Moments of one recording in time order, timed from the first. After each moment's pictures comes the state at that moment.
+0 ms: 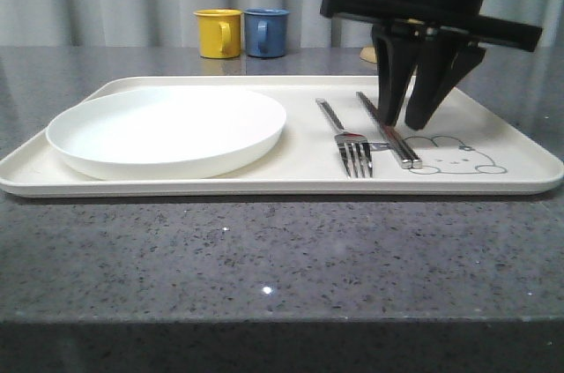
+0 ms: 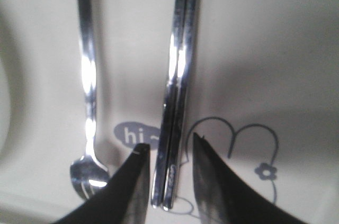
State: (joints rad) left arm -0.64 0.71 -0.86 -0.03 0.84 0.15; right arm 0.36 1.80 -1.56 0.18 1.22 0.25
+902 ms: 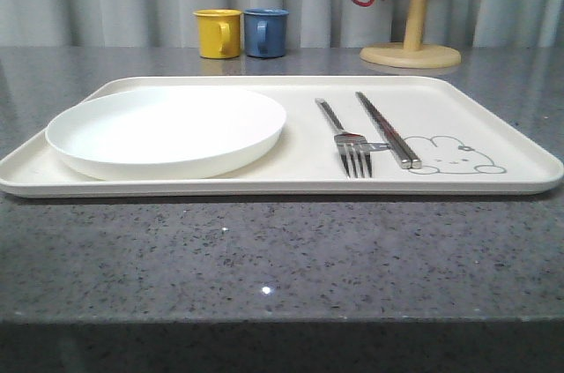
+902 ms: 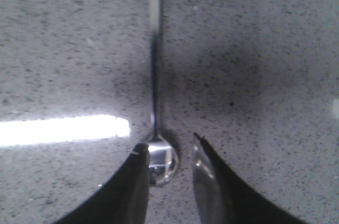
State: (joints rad) left arm -0.64 0.71 -0.86 -0.03 0.84 0.15; right arm -0.18 1.65 -1.56 -0.04 1.24 -0.05
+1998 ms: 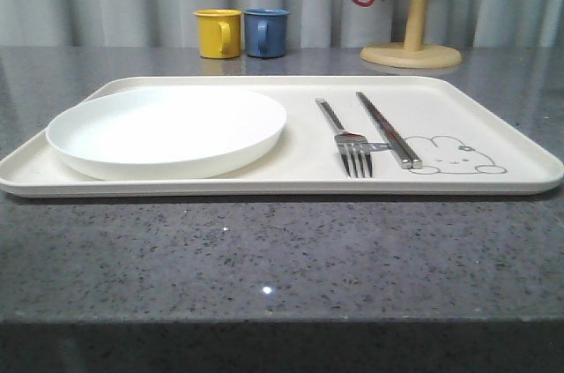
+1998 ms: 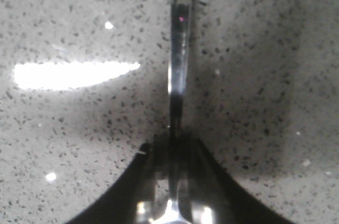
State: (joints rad) left arm -0.64 0.71 -0.86 -0.03 0.84 0.15; right arm -0.20 1.87 -1.56 0.05 1.23 -0.13
